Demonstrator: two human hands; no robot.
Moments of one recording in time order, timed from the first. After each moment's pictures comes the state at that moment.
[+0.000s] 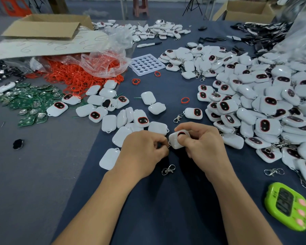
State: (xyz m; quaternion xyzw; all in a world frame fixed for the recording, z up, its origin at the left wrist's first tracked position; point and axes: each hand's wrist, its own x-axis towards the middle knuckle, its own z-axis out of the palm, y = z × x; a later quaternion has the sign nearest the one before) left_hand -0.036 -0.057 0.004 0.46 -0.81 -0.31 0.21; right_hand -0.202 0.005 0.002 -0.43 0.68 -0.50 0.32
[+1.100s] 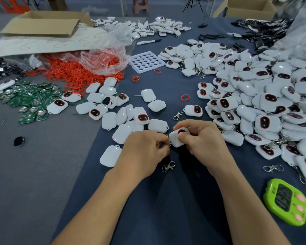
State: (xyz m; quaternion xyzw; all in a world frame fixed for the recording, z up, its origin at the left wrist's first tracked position) left_hand -0.036 -0.048 0.006 0.45 -0.81 -0.30 0.22; right_hand -0.210 0.002 0.004 -0.46 0.68 -0.47 0.33
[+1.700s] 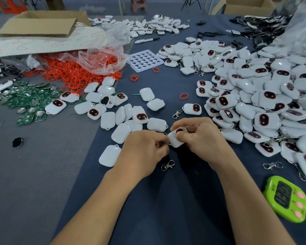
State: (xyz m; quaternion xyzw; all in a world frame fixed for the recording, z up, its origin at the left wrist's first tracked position) left_hand -0.037 -0.046 0.008 0.45 -0.82 -0.30 0.21; right_hand -0.216 -0.004 0.008 -0.49 0.68 -0.41 0.35
